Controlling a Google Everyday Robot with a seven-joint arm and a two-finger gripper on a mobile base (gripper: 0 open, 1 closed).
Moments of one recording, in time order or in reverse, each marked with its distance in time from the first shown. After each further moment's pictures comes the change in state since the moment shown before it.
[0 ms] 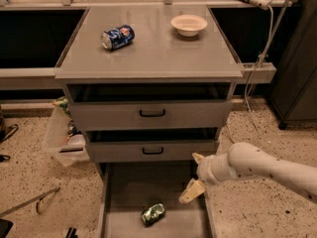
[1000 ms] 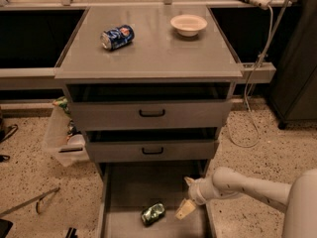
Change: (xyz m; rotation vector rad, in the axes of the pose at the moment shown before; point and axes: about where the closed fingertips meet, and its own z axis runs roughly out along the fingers) arm 0.114 0.004 0.159 -0.111 0.005 0.065
